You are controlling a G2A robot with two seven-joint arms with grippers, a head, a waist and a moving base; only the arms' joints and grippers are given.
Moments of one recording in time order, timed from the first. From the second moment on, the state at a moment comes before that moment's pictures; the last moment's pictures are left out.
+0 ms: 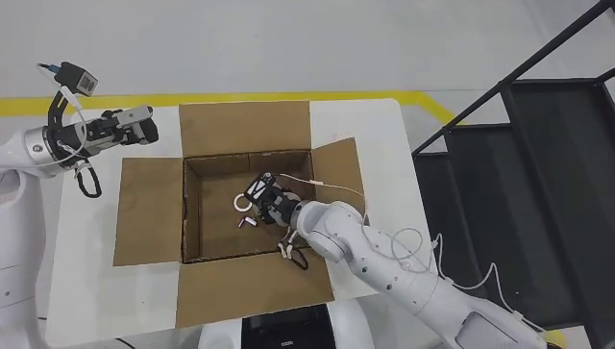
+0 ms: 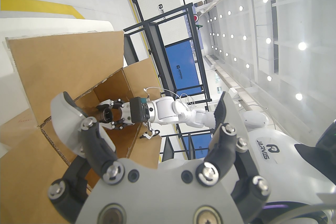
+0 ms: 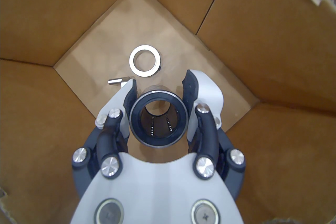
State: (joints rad) left arm 1.00 -1.03 -1.63 -1.46 -0.31 -0.15 -1.36; right arm -1.12 -1.31 0.71 -1.51 -1.18 -0.04 0.52
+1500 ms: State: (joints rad) left arm 0.99 -1.00 -1.61 -1.47 -0.25 -0.20 -1.52; right arm -1.30 -1.26 1.47 -1.97 0.07 0.11 1.15
